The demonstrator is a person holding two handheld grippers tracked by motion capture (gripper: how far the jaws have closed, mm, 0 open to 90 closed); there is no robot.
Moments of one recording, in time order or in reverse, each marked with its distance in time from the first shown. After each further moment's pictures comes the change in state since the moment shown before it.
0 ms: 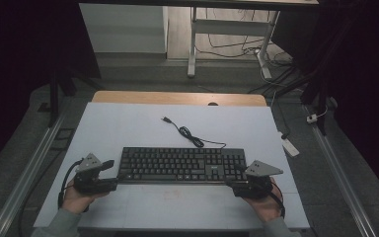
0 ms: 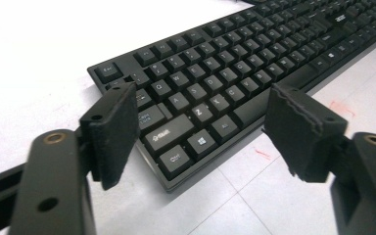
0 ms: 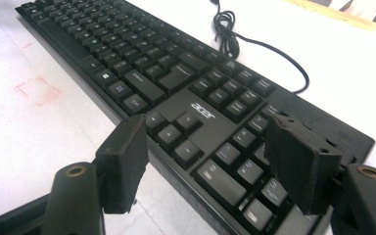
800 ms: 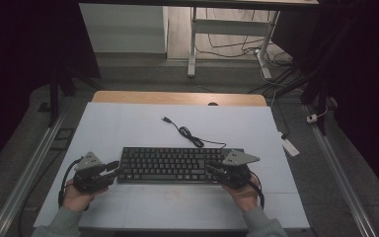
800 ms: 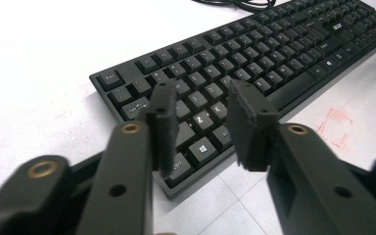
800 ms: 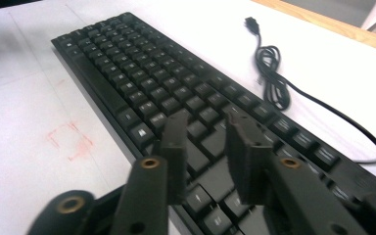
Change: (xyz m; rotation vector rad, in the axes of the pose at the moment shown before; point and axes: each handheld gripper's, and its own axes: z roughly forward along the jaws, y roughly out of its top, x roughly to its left) left arm 0.002 0.003 0.000 -0.012 -0.001 -0.003; right arm 0.022 0.041 0.044 -0.016 0.103 -0.026
